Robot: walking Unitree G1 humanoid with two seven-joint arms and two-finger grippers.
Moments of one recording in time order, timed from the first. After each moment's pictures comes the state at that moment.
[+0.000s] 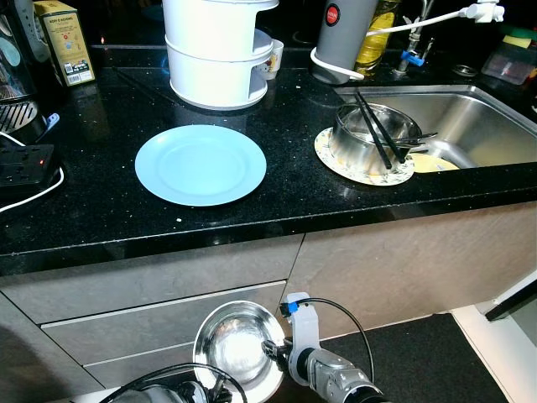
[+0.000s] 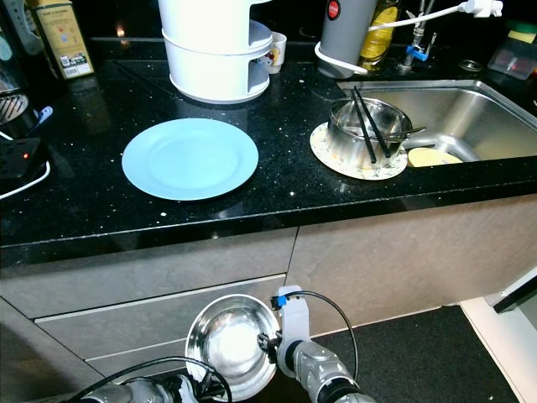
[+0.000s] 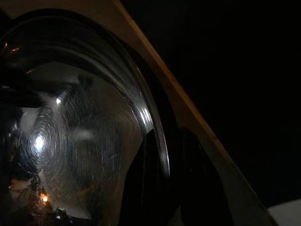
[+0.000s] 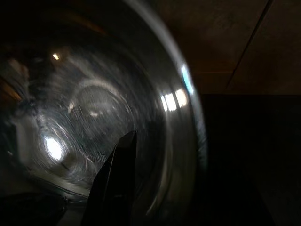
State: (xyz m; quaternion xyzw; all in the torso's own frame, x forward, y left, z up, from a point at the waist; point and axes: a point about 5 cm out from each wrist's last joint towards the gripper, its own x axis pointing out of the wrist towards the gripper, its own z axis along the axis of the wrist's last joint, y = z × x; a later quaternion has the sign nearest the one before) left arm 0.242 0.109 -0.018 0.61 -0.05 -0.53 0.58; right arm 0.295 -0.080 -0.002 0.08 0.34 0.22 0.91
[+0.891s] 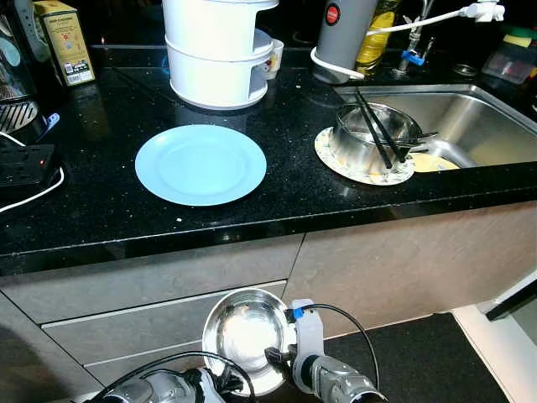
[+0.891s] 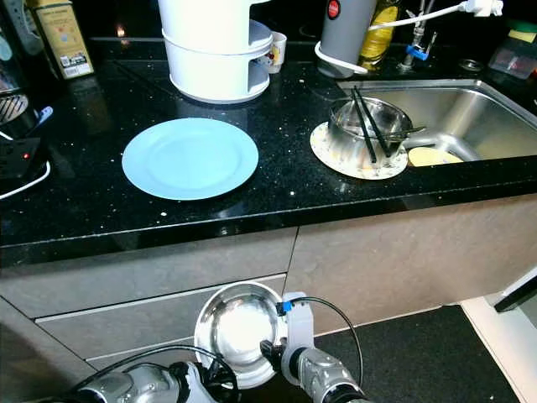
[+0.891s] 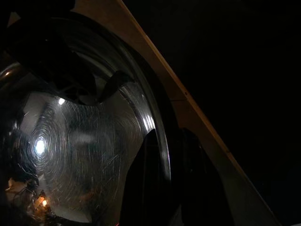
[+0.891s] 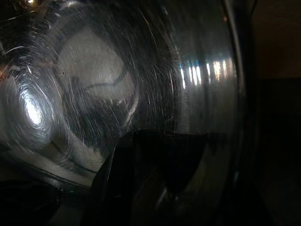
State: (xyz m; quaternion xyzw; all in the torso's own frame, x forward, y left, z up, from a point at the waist) left arm 0.247 0.102 -0.004 0.61 -0.07 -0.54 0.58; right arm 0.289 -0.094 -0.010 0.10 0.35 0.19 0.91
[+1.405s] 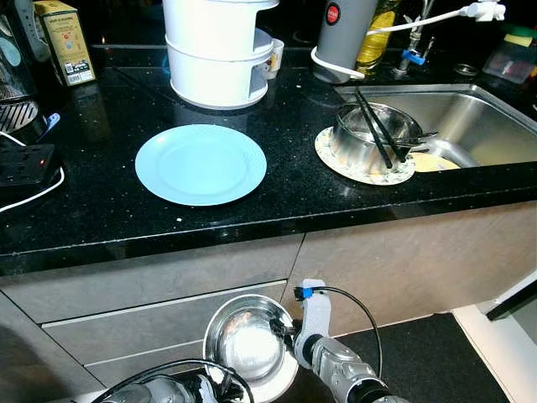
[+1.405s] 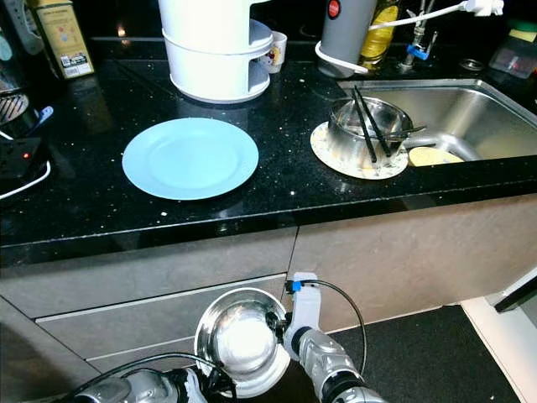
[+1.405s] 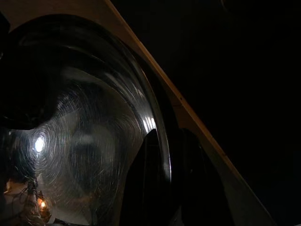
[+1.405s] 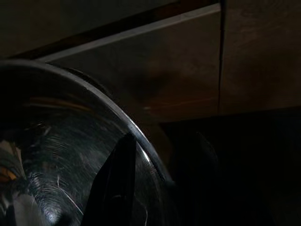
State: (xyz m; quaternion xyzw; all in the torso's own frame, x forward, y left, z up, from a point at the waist) left arm 0.239 0.101 -0.007 0.60 -0.07 -0.55 0.57; right arm 0.311 -0.099 0.012 0.14 0.29 0.16 0.93
